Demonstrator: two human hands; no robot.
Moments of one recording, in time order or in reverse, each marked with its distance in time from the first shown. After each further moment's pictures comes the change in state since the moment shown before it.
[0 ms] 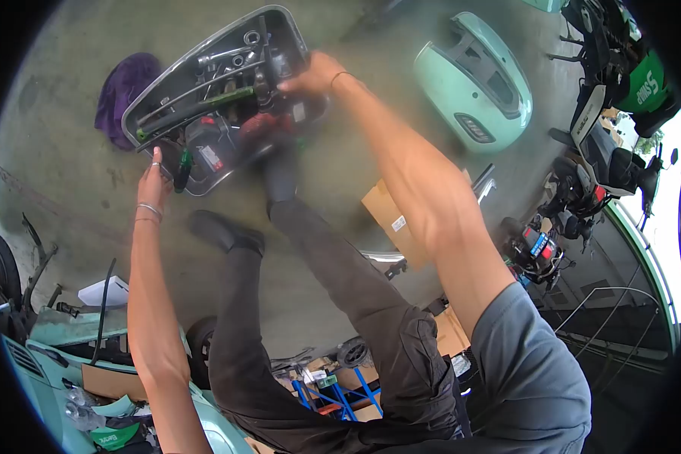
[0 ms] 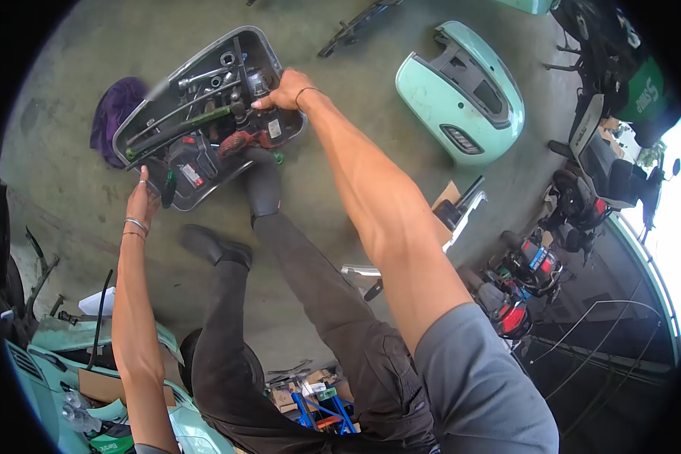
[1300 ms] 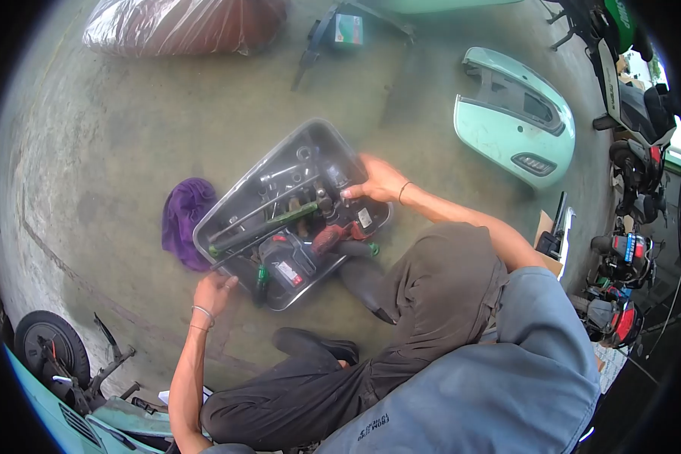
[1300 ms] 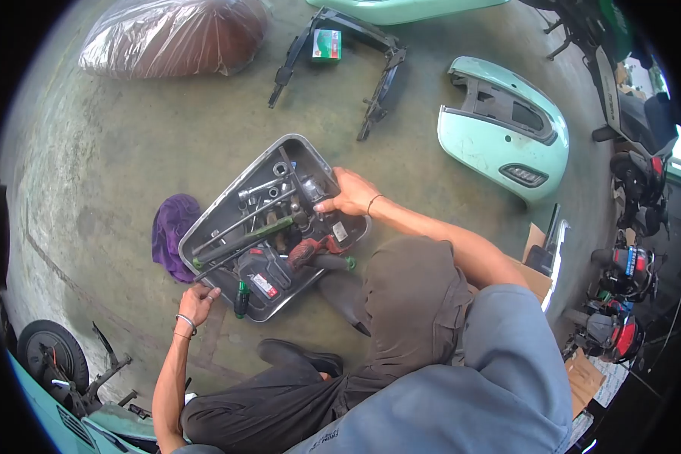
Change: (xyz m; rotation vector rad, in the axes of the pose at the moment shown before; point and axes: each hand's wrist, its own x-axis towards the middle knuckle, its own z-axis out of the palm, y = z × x) left_hand 0.036 0.024 -0.052 1.266 -0.005 0.662; right_hand -0.022 0.032 0.036 0.096 0.234 -0.189
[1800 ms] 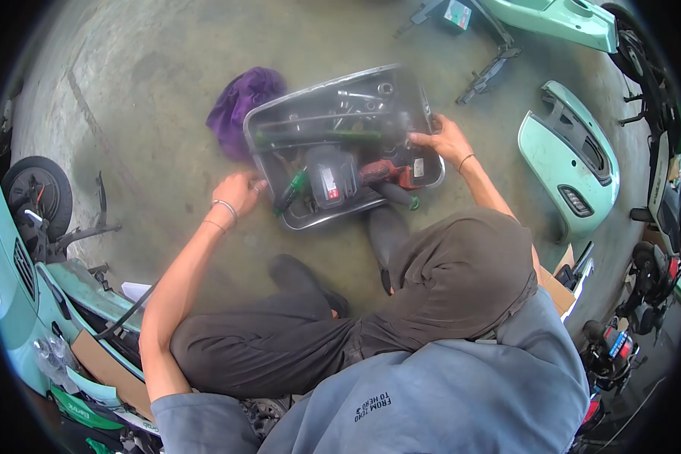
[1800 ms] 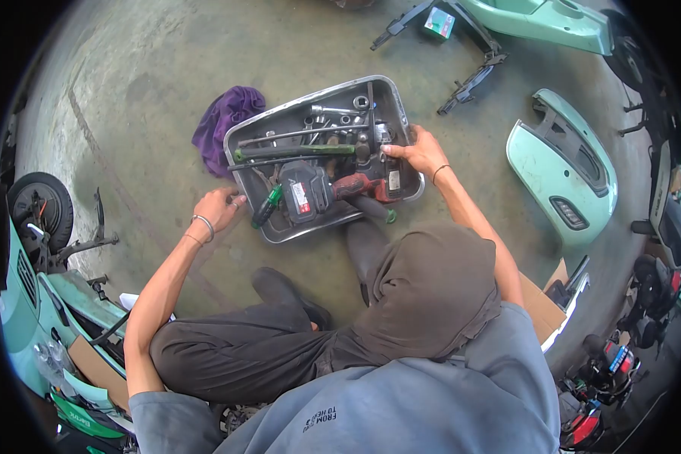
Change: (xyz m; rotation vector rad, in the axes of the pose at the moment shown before) left_hand -0.043 0.023 0.020 0.061 0.190 -0.135; right_hand -0.018 -0.004 0.014 0.137 0.113 -0.043
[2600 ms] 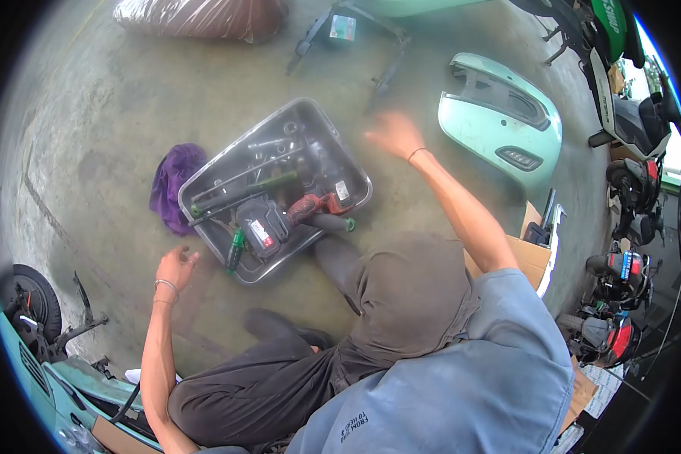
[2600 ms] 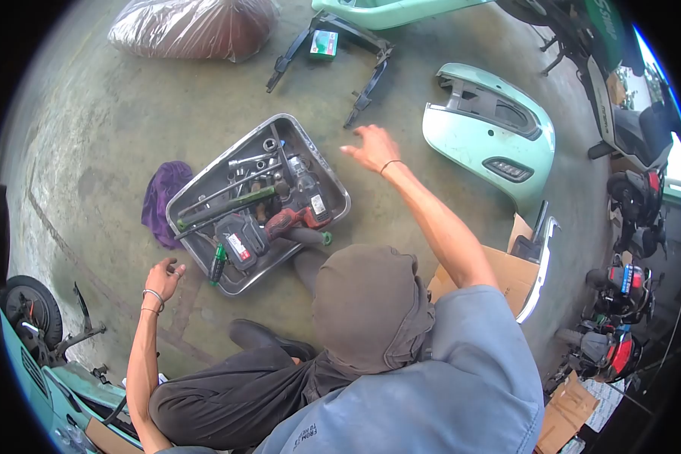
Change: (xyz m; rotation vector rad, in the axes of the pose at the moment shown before) left_hand 0.004 -0.035 -0.011 0.079 0.045 0.014; right_hand 0.022 0.074 -0.065 -0.488 0.355 -0.156
